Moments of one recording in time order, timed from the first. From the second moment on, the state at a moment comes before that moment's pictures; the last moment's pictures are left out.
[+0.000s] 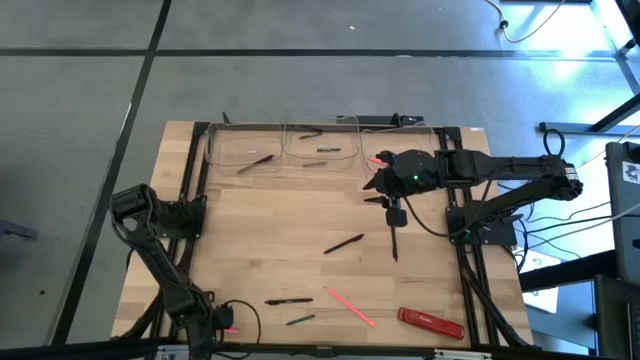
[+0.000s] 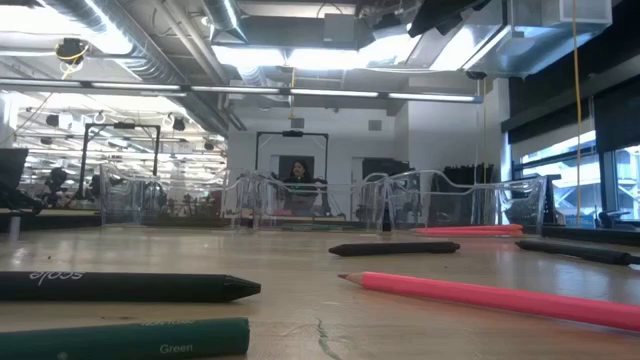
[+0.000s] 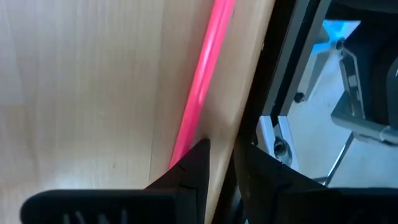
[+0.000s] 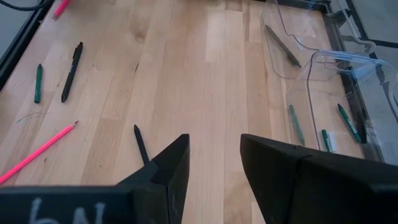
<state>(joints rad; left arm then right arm) -1.09 1.77 0.95 -0.43 0.19 -1.33 0.02 1.22 1.21 -0.70 0.03 -0.11</state>
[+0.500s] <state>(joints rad) -0.95 1.77 0.95 -0.58 0.20 -1.08 0.02 1.22 1.21 -0.67 0.03 -0.11</state>
